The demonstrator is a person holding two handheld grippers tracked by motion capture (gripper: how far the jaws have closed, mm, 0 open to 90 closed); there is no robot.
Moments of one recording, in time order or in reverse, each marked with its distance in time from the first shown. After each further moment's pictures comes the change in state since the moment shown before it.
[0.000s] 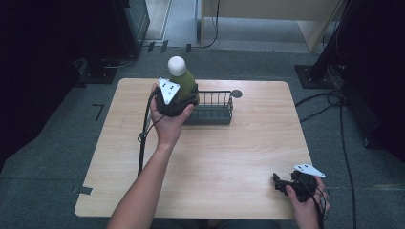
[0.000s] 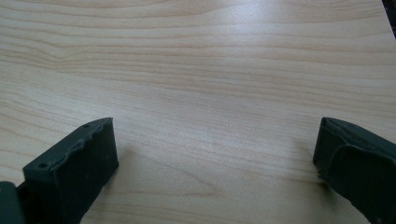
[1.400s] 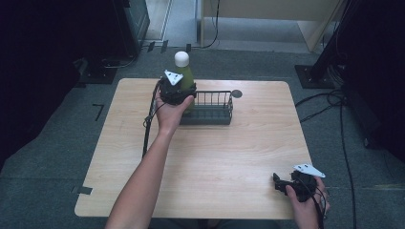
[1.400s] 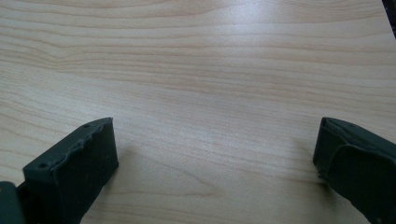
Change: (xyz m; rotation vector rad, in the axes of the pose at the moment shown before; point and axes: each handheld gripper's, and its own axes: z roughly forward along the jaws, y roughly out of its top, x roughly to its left) left arm 0.026 -0.025 0.070 0.262 0.022 -0.043; right arm 0.000 0.000 0.000 0.000 0.000 0.000
